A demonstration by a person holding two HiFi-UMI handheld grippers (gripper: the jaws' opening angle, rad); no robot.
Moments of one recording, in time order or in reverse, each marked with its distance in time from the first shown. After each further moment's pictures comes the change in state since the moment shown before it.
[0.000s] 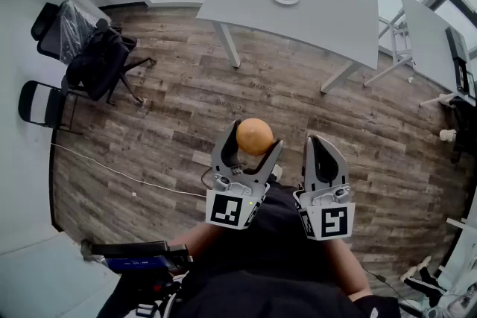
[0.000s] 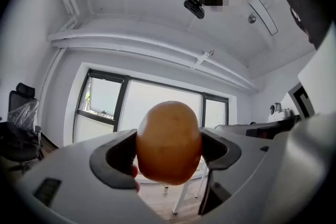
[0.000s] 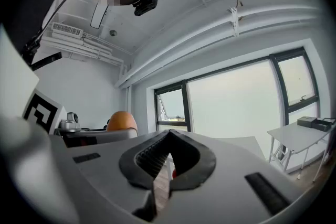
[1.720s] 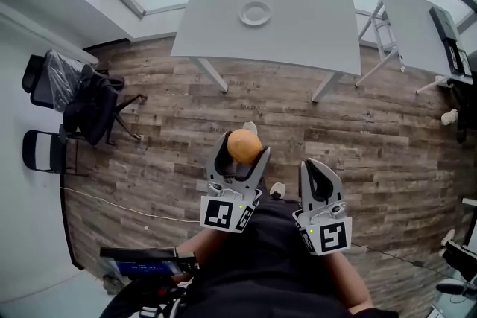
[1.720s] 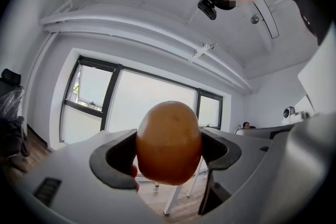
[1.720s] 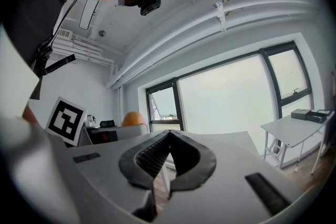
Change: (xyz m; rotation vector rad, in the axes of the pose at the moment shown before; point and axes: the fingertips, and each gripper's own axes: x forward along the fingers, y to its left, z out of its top) left arm 0.091 -0.003 -0.027 -0.041 0.049 -0.092; right arm 0.005 -0.069 -0.022 0.053 0.014 -0.058
